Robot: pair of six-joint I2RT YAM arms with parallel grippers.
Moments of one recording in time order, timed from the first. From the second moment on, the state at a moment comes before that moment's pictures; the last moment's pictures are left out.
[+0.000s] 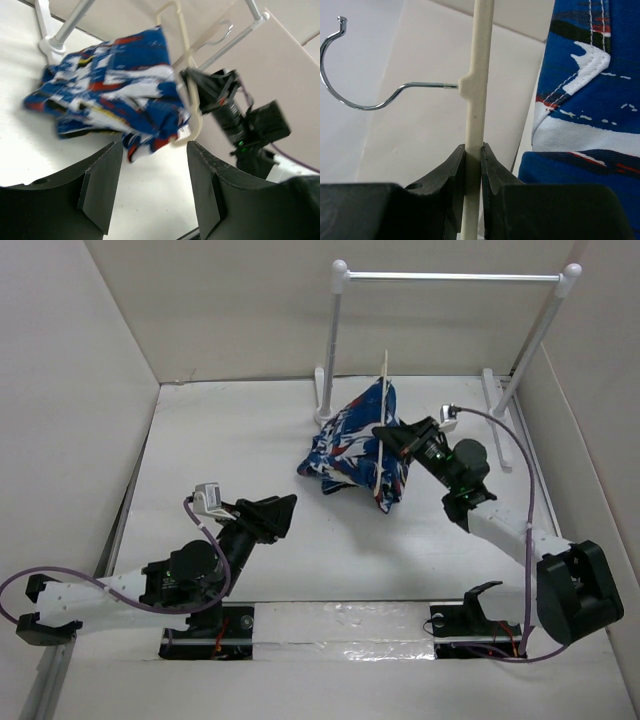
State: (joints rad) left arm -1.45 0.48 0.55 0.07 -1.03 -0.66; right arm 0.41 1.23 0.58 0.83 -0.31 1.33
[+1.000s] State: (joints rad) left arm -1.45 0.35 0.44 -0.21 -1.07 -0.88; right arm 0.03 1.66 1.41 0.39 -0.56 1.26
